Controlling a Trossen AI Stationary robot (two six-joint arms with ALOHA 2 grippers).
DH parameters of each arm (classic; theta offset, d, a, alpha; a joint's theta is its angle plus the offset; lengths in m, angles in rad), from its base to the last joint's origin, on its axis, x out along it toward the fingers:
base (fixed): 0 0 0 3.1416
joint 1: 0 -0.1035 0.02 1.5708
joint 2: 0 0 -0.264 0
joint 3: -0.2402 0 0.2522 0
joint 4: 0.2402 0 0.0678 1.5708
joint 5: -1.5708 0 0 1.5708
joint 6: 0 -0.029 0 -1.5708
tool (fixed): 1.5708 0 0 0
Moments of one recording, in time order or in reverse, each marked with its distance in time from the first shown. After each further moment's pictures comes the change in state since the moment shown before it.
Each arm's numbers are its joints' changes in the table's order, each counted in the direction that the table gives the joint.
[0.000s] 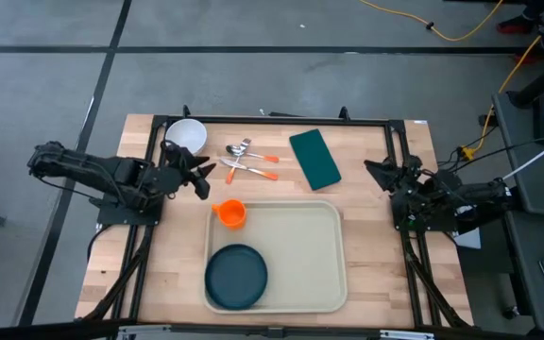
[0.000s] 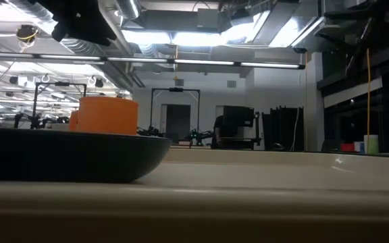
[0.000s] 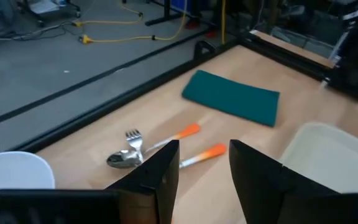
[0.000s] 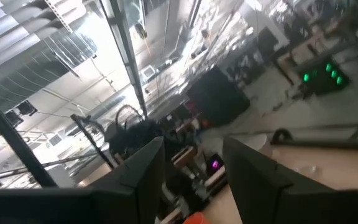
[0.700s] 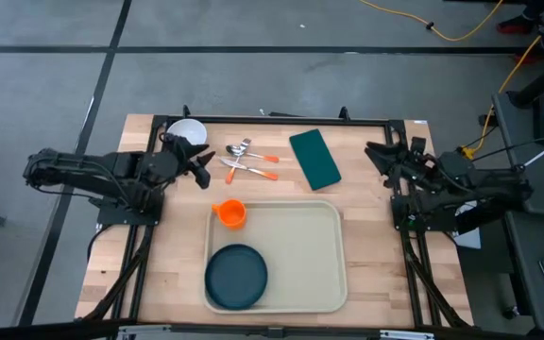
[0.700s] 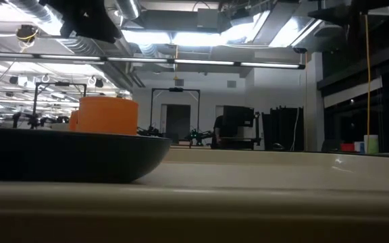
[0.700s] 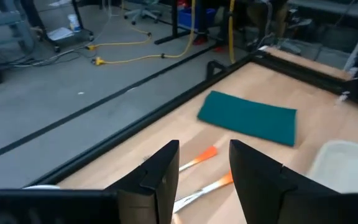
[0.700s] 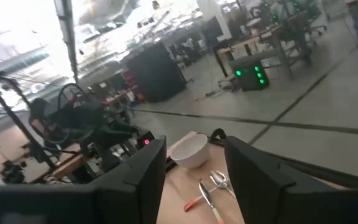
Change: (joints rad) left arm -0.149 -0.031 0.000 -0.102 -0.055 -0.212; right arm 0.000 0.370 -0.456 0.361 -0.167 0.110
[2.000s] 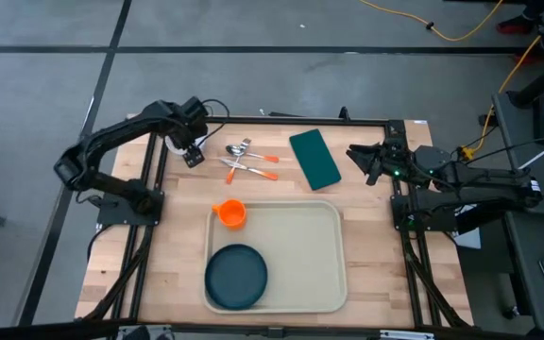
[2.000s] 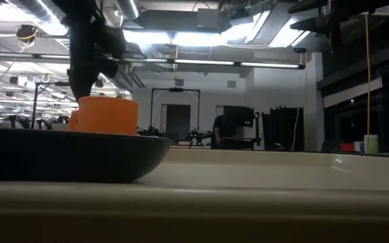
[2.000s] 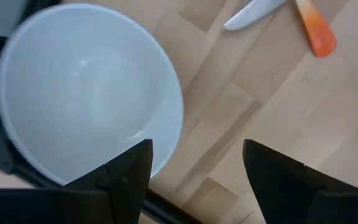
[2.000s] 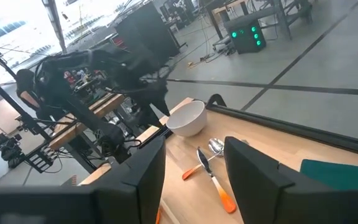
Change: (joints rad) left arm -0.859 0.556 -0.271 0.646 -0.693 -0.628; right arm 0.165 0.199 -0.074 0.058 0.219 -0.125
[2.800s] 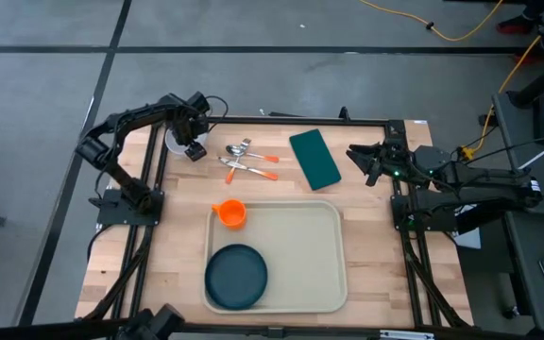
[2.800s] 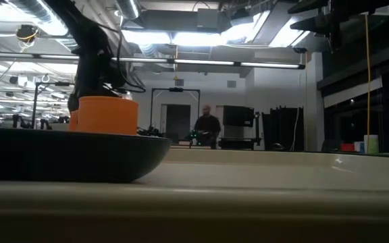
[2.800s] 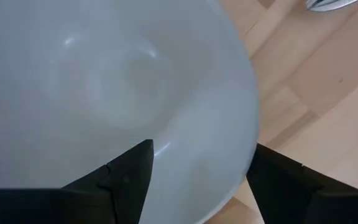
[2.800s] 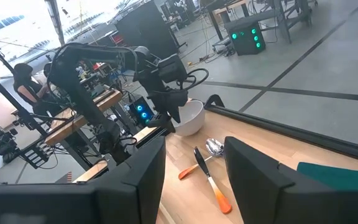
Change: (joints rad) left arm -0.167 0.255 0.000 -0.081 -0.041 -0.065; right arm 0.000 0.000 0.000 0.002 -0.002 0.033
